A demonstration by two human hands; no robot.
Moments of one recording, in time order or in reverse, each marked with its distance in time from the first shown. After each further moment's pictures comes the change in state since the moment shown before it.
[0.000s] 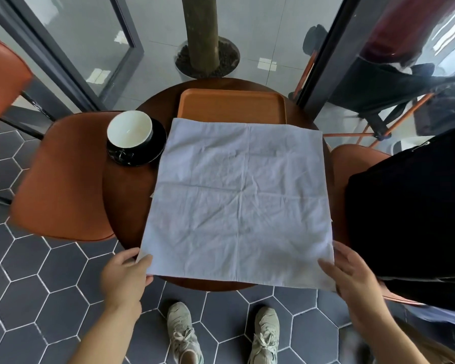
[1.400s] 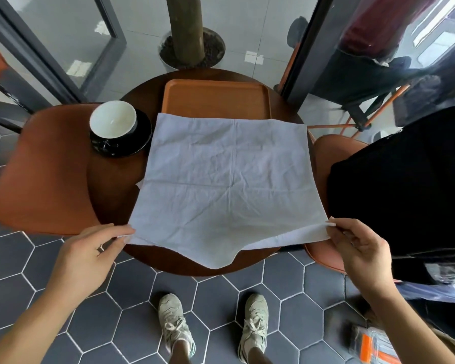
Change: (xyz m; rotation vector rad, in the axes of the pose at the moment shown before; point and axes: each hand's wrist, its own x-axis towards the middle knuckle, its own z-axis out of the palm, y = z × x) left_hand 0.008 0.047 -0.057 0.636 -0.351 1.052; right_hand -0.012 -0.044 -0.031 -0.283 0.070 -0.619
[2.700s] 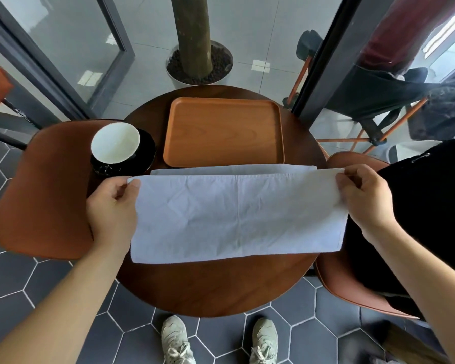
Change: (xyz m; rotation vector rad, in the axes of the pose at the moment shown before) left_hand 0.140 0.015 0.048 -0.370 0.437 -0.370; right_hand 0.166 -0.006 0.037 -0.155 0.156 0.076
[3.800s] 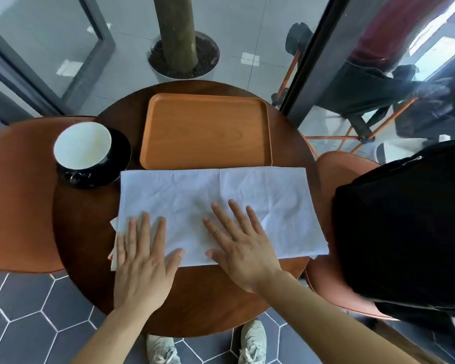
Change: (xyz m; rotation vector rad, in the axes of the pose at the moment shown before) left_hand -0.093 -0.052 0.040 0.977 -0.507 0.378; right_hand -0.107 -0.014 0.130 -0.692 -0.562 -0.750
